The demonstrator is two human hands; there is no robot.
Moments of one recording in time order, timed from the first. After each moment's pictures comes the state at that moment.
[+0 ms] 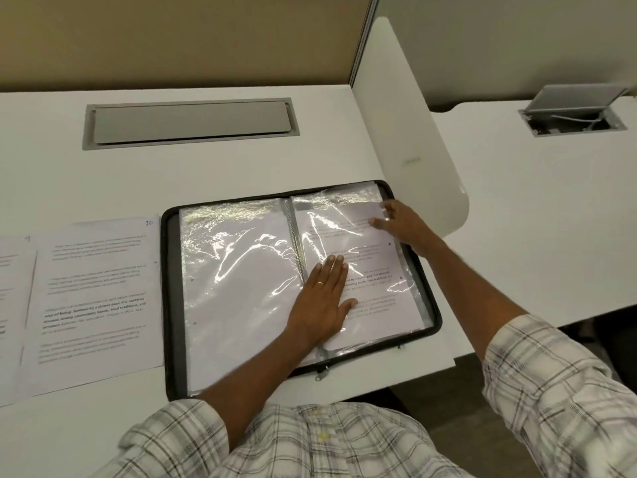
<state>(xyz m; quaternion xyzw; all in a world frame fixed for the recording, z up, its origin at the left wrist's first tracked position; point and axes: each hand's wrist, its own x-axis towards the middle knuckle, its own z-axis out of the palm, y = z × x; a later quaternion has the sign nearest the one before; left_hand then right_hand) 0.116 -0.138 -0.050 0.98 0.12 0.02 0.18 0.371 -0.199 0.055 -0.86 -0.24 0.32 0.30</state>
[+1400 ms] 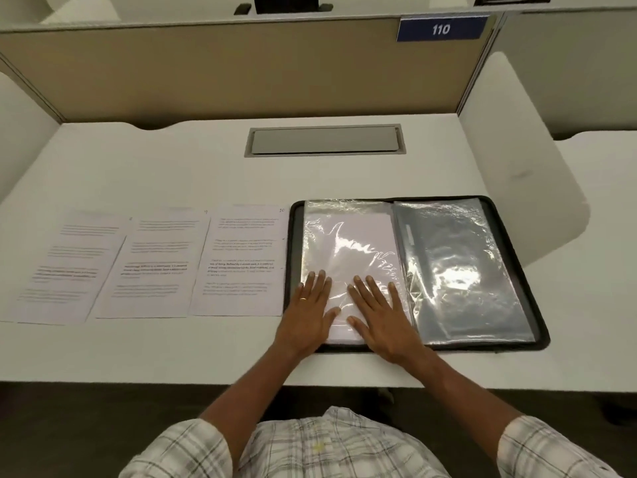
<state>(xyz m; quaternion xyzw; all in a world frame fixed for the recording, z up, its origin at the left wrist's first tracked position) -0.095 -0.076 -0.016 0.94 0.31 -0.03 0.17 0.085 -0.209 -0.028 -0.76 -0.65 0.09 0.04</state>
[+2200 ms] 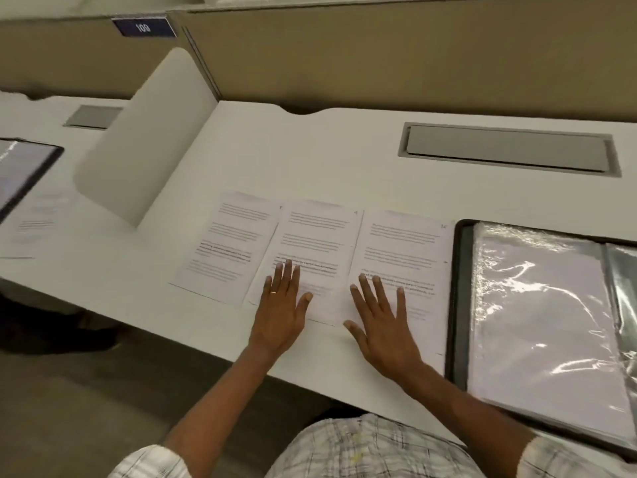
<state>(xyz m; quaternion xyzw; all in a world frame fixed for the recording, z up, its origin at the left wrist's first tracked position) -0.384 0.107 0.013 0.84 0.53 0.01 0.13 -0.160 -0.003 -0.018 -0.70 -0.70 0.08 0.10</state>
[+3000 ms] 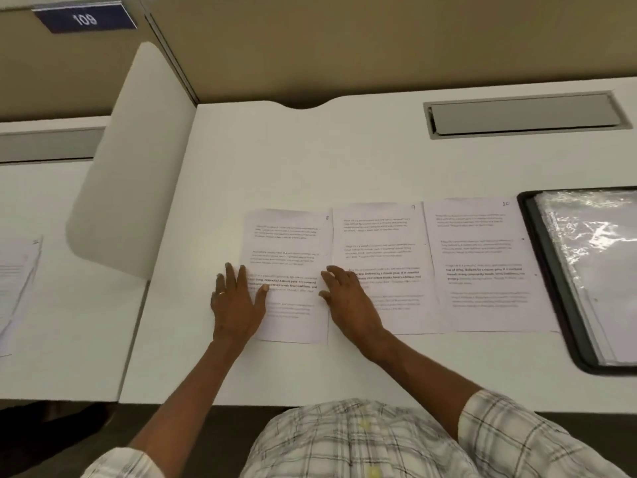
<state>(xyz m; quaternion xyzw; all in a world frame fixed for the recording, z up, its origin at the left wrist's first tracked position) -0.595 0.332 -0.009 0.79 0.59 -0.04 0.19 -0.386 0.197 -0.013 -0.77 -0.58 0.15 0.23</state>
